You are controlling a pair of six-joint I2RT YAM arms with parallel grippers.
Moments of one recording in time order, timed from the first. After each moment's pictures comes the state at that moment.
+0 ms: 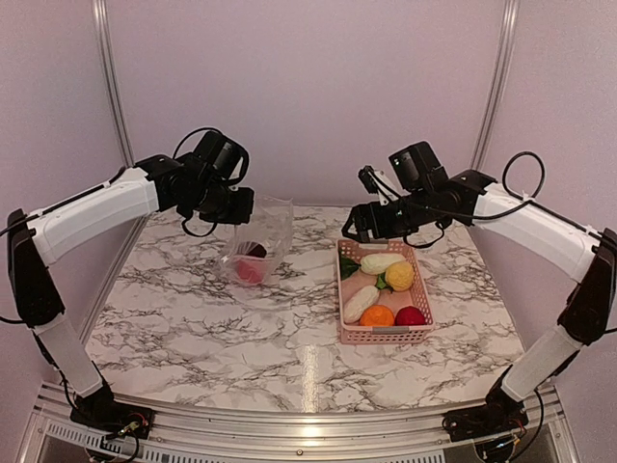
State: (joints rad) left arm -0.71 1.70 1.64 -0.73 -0.26 -0.40; right arm 0.66 1.55 1.48 -0.68 -0.12 0.27
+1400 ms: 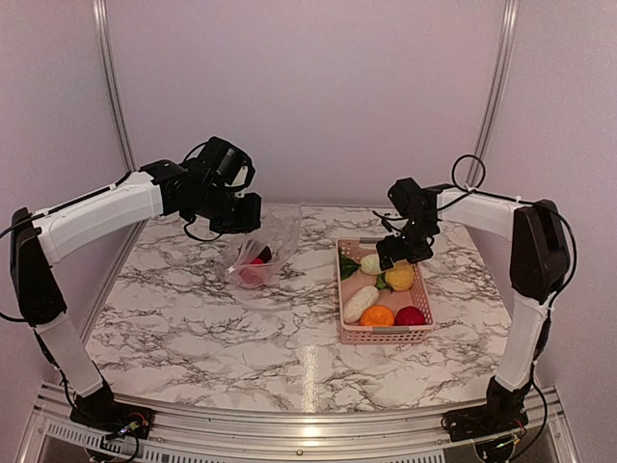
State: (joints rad) left arm -0.71 1.72 1.62 -0.71 -0.07 -0.52; right arm 0.40 1.92 1.54 -0.87 0.05 0.12
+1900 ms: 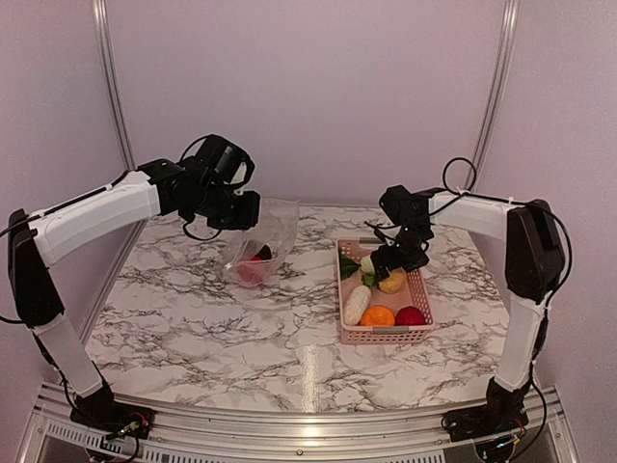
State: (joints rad) left arm -0.72 1.71 1.62 -0.70 -0.10 -0.48; right arm 0.44 1.94 1.53 -0.92 0.04 0.10
